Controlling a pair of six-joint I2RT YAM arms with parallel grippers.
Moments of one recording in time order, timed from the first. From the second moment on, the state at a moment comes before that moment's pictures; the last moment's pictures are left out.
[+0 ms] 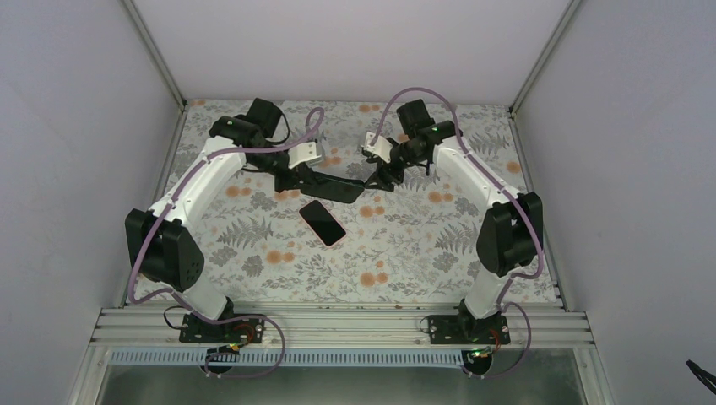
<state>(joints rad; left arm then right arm) -0.35 1.62 1.55 -1.16 0.74 0.90 0.42 1.78 1.57 -0.88 -0.60 -0.86</state>
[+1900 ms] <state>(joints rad) -0.42 1.27 1.37 -1.25 0.36 0.63 0.74 2.07 1.85 -1.06 -0.93 -1.03</state>
